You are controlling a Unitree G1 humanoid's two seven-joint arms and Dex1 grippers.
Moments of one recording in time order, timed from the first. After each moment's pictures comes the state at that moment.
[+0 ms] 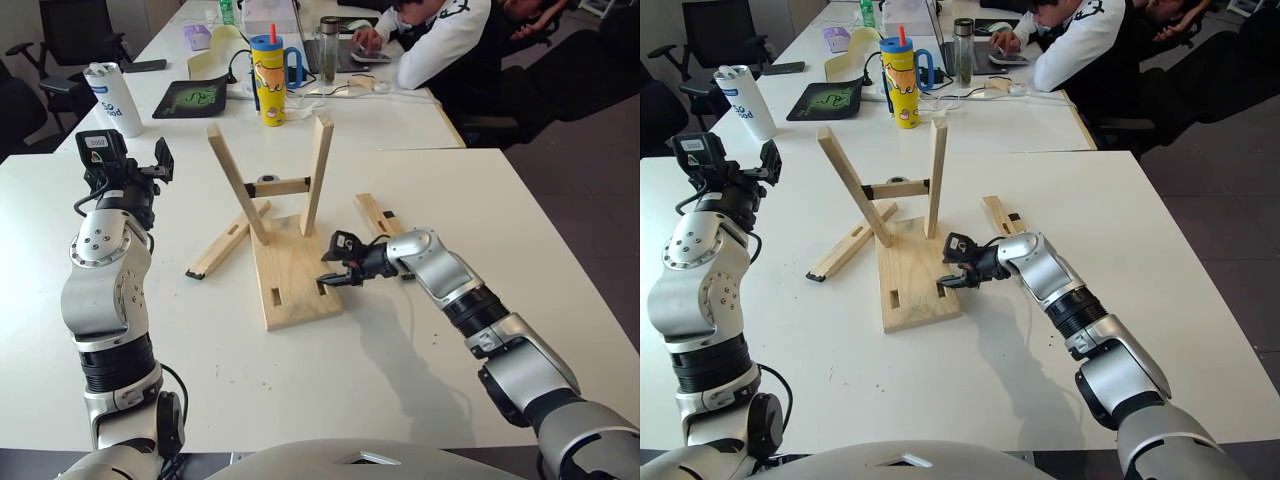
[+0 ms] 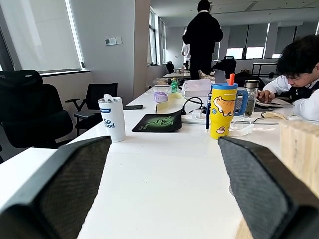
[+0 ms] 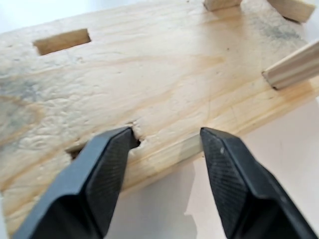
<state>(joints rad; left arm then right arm) -0.39 0.31 0.32 -0.36 -0.16 0.70 0.00 -0.66 -0.37 0.49 0.43 0.03 0.39 0.94</state>
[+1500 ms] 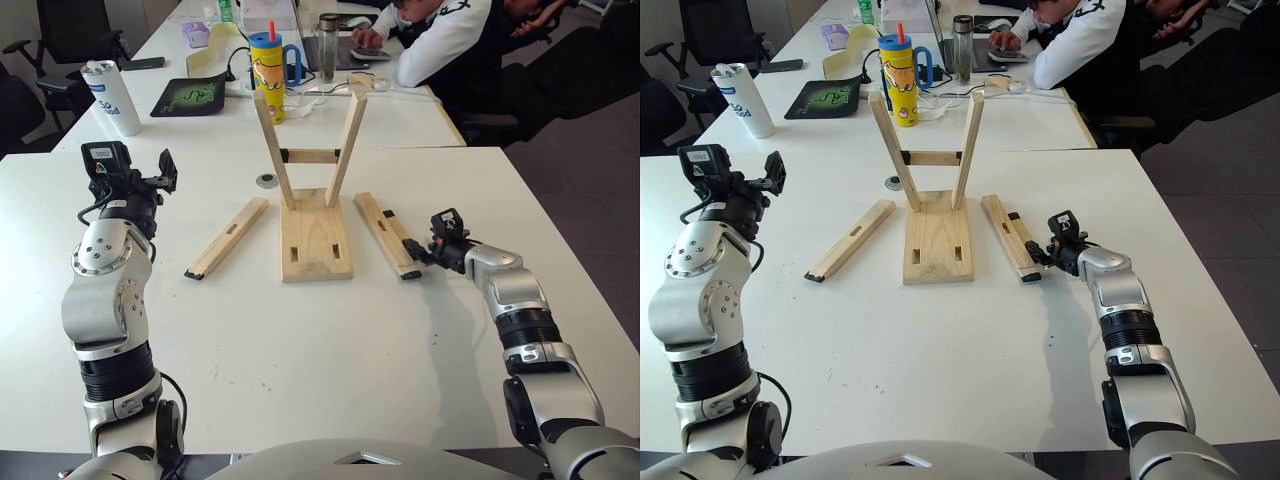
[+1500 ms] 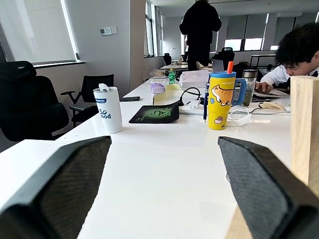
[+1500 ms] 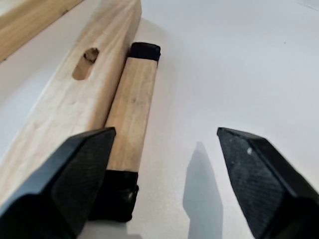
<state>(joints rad) -0.34 0.30 0.32 -0.39 -0.18 0.71 -0.01 -0.49 -0.45 0.02 0.53 0.08 0.41 0.53</state>
